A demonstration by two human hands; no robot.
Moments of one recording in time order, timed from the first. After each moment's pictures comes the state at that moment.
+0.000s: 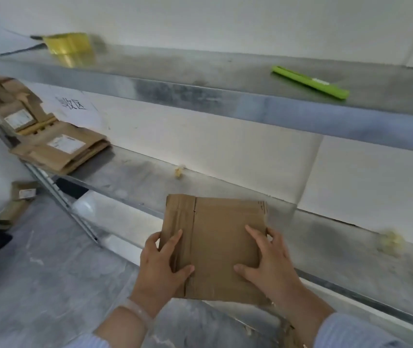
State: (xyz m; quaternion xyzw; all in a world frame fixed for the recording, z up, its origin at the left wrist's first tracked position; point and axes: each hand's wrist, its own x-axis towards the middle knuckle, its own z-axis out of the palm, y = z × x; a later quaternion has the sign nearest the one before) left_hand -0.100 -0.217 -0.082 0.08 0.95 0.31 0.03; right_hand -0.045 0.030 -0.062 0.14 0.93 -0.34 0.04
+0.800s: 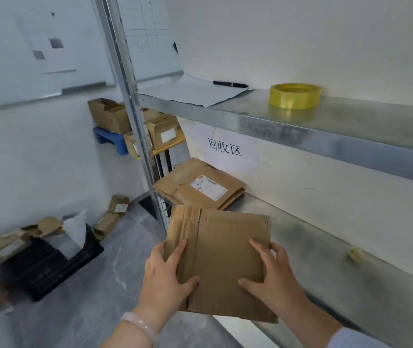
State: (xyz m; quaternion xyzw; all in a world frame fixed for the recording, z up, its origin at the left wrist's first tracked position) left_hand -0.319 -0.611 -0.041 -0.05 0.96 0.27 -0.05; right_hand -0.336 -0.363 -0.046 -0.02 0.93 -0.37 0.05
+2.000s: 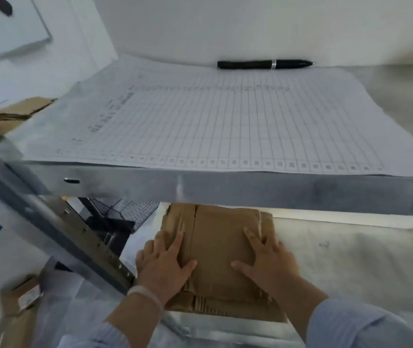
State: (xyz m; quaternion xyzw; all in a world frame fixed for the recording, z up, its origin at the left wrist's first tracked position) left_hand -0.767 -0.733 -0.086 0.23 0.97 0.01 0.10; right_hand -0.648 -0.521 -0.093 0.29 0.93 -0.15 0.13
